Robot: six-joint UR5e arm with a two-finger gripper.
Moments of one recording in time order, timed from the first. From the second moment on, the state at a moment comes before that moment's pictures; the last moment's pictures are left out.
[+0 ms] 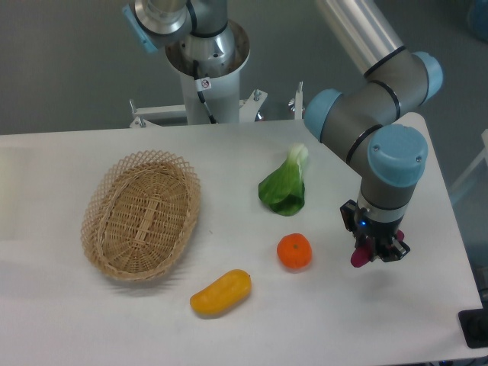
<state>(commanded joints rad) 2.61 -2.11 -1.38 -1.08 1.59 1.52</state>
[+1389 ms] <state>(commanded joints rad) 2.54 -2.12 -1.38 -1.08 1.58 1.37</state>
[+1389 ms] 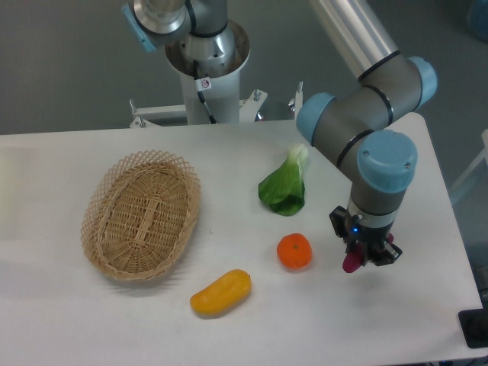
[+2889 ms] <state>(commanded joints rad) 2.18 -1.95 -1.58 -1.07 1.52 1.18</state>
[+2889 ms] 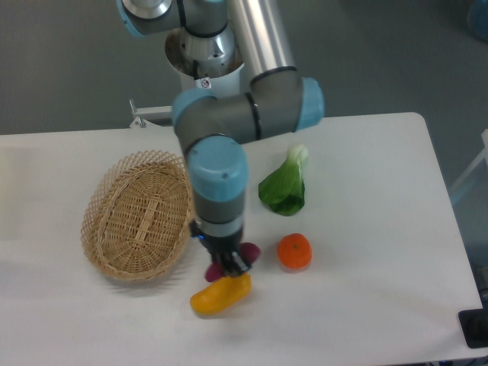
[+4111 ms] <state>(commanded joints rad) 2.04 -1.78 -2.01 -0.90 1.49 1.26</state>
